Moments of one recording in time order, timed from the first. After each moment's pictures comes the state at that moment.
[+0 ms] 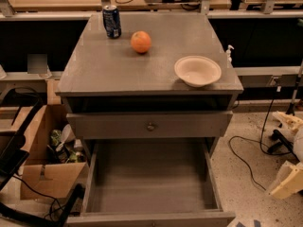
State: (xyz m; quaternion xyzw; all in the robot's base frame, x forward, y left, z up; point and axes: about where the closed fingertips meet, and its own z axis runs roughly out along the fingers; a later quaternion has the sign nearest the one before) arm 0.392 -0.287 0.818 -0.56 0.78 -0.01 0.29
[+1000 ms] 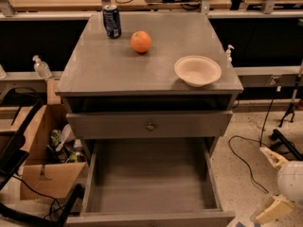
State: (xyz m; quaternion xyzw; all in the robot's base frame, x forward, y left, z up) arm 0.381 -0.298 0.692 -0.54 0.78 0.06 0.31
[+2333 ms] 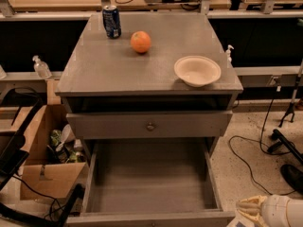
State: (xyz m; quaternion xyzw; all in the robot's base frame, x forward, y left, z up) arm 0.358 -0.303 0.537 -0.49 0.80 0.13 0.31
